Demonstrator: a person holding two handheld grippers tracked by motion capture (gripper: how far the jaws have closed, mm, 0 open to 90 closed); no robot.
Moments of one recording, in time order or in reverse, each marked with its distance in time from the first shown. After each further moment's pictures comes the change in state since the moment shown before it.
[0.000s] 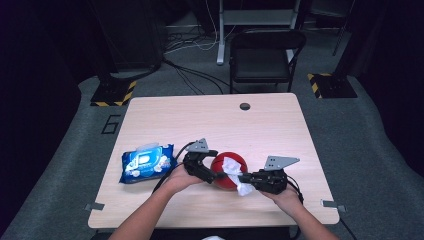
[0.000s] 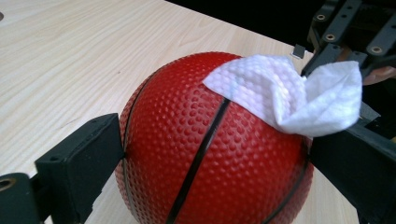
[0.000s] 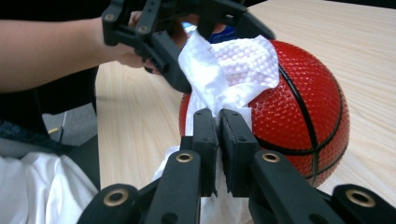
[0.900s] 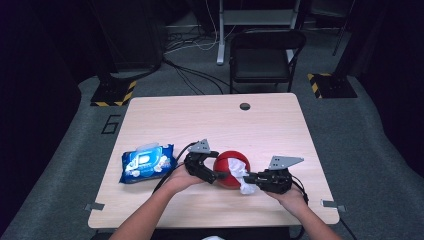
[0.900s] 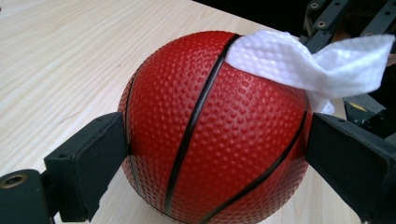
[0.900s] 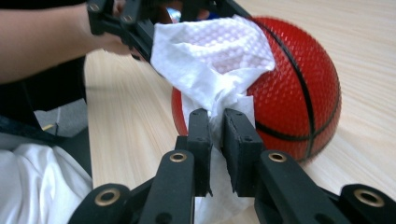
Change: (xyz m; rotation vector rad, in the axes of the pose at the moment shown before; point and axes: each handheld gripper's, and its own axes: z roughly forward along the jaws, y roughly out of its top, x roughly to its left) left arm 0.000 0.000 0.007 0.022 0.007 0.008; right arm -0.009 -0.009 -0.011 0.049 -0.033 0.027
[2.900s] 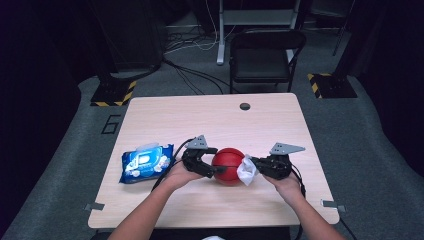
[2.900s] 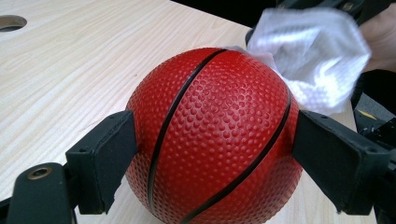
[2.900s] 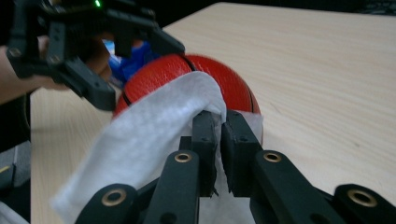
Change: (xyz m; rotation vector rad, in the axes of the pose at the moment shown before) left arm 0.008 0.005 -0.009 -0.026 0.033 -0.006; right arm -0.028 0.020 0.006 -0.080 -0.145 0.083
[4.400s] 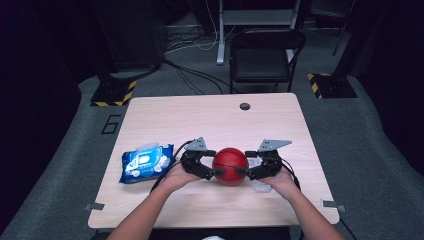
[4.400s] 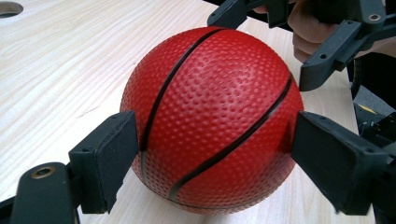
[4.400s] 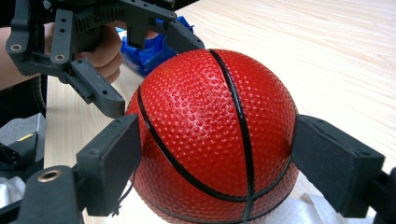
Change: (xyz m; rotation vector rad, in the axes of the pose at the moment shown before) left arm -0.001 -0.006 -0.003 0.026 -0.003 -0.009; right arm 0.003 0.012 0.026 0.101 0.088 -0.050
